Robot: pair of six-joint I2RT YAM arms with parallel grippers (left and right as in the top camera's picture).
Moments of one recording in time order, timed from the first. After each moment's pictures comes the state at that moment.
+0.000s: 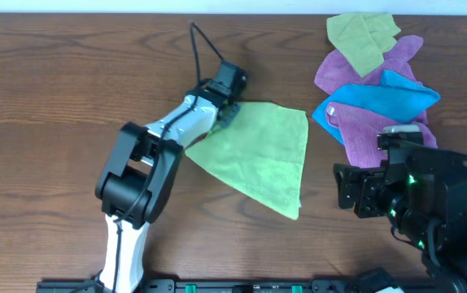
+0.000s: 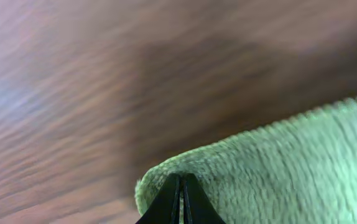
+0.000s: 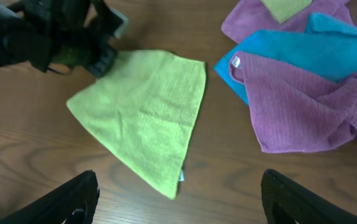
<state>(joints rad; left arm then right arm) -0.45 2.17 1.47 -0.41 -0.21 0.16 0.37 0.86 1.30 -1.22 0.06 0.31</state>
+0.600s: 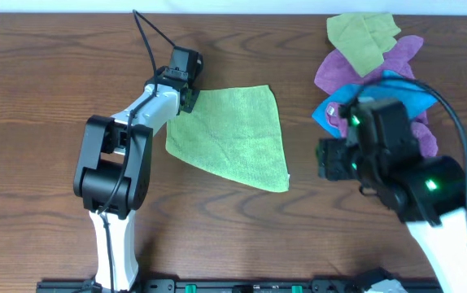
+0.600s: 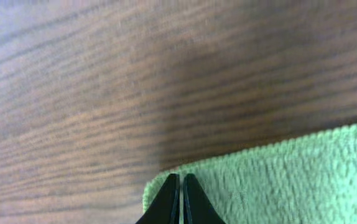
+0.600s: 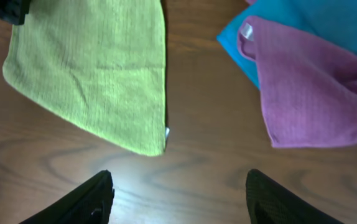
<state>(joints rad) -0.26 2.18 1.47 -0.35 -0.27 0.17 0.37 1.17 1.30 -1.15 0.06 0.31</state>
